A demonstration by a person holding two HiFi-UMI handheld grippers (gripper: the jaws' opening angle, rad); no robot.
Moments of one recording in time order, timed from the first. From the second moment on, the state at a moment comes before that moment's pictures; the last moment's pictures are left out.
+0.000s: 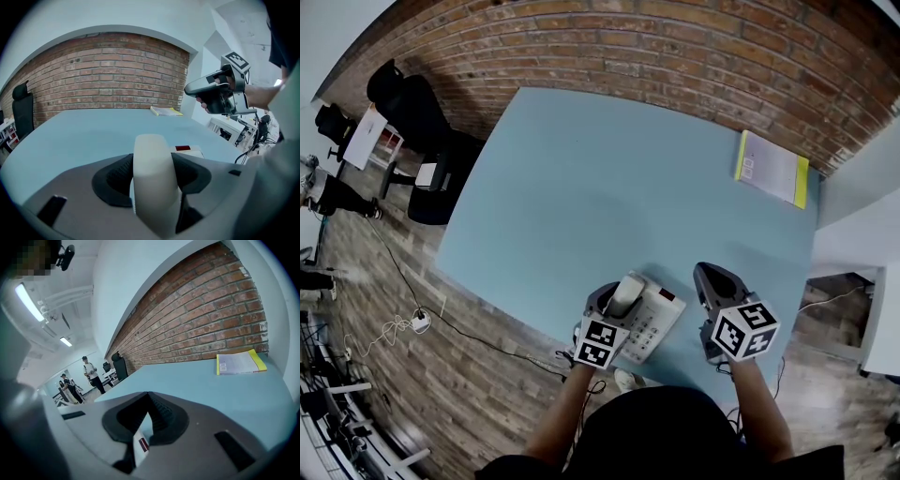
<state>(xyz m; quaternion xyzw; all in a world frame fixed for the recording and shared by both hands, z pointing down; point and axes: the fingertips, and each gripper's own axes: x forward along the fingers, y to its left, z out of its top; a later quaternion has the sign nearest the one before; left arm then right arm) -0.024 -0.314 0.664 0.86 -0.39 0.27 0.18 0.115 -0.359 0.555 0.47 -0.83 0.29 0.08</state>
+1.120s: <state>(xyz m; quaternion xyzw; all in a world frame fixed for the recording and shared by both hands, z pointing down) -0.018 -0.320 0.670 0.86 -0.39 0.26 0.19 0.112 -0.359 0.563 0.46 -0.83 0.30 0.08</state>
